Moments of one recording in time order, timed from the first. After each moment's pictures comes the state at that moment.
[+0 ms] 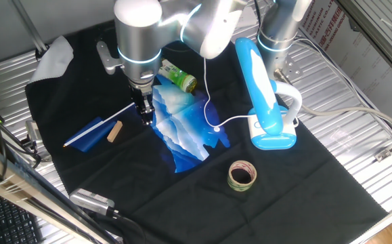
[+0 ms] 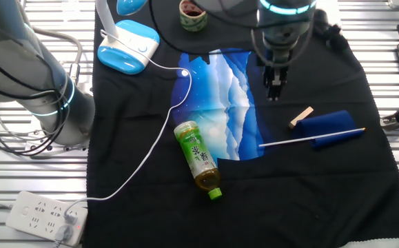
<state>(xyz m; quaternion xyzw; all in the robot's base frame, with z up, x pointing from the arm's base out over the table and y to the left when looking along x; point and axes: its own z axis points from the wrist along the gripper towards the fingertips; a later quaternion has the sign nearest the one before) 0.542 0.047 0.118 0.02 1.00 -0.01 0.06</state>
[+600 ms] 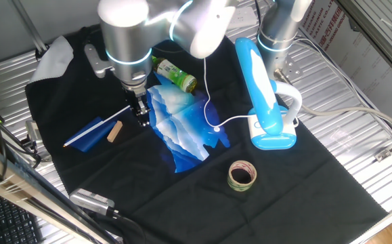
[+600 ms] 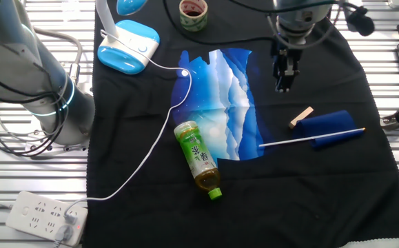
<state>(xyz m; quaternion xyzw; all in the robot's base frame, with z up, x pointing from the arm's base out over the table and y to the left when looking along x) 0.556 0.055 0.134 -0.02 1.00 -0.01 0.03</state>
